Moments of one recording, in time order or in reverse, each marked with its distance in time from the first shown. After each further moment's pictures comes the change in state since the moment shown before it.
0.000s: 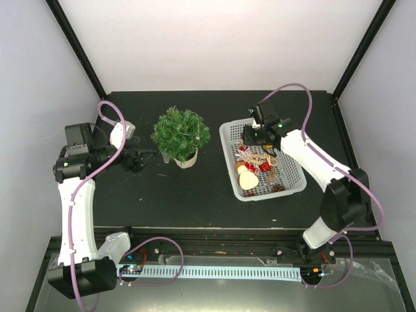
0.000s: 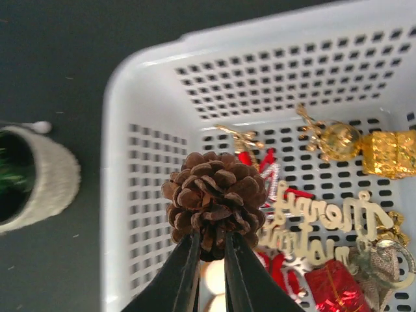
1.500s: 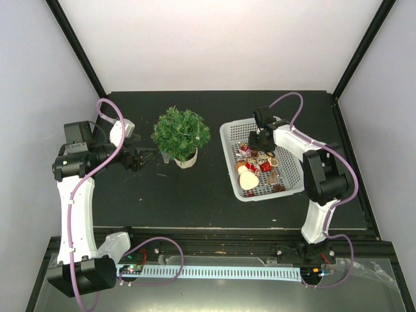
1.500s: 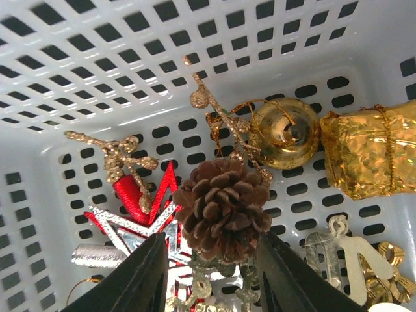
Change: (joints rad) left arm 0.000 0.014 0.024 -0.003 0.030 0.000; right arm -0.098 0.241 -0.008 0.074 0.015 0.029
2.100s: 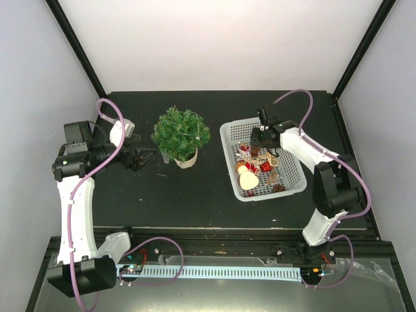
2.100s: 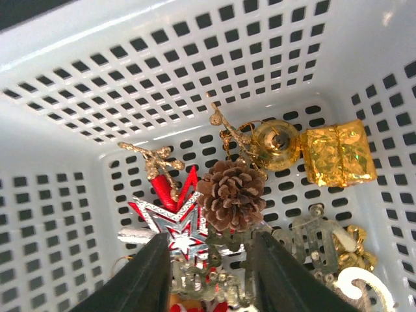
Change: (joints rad) left arm 0.000 0.000 0.000 0.001 0.000 0.000; right arm 0.005 -0.126 -0.050 0.027 0.018 0.013
